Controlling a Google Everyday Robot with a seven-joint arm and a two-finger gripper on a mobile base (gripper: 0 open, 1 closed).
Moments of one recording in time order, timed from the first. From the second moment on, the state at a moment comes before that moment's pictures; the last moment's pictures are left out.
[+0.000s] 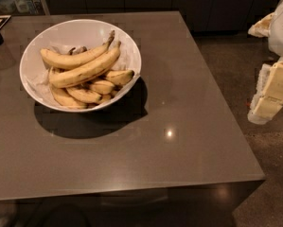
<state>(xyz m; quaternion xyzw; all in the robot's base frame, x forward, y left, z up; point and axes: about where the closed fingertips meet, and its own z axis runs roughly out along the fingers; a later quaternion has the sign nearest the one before) 0.439 -0.213 0.990 -0.60 0.78 -0.05 0.18</state>
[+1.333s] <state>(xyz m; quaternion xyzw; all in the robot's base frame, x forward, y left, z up) 0.460 -0.111 1.019 -0.69 0.69 -0.09 0.19</state>
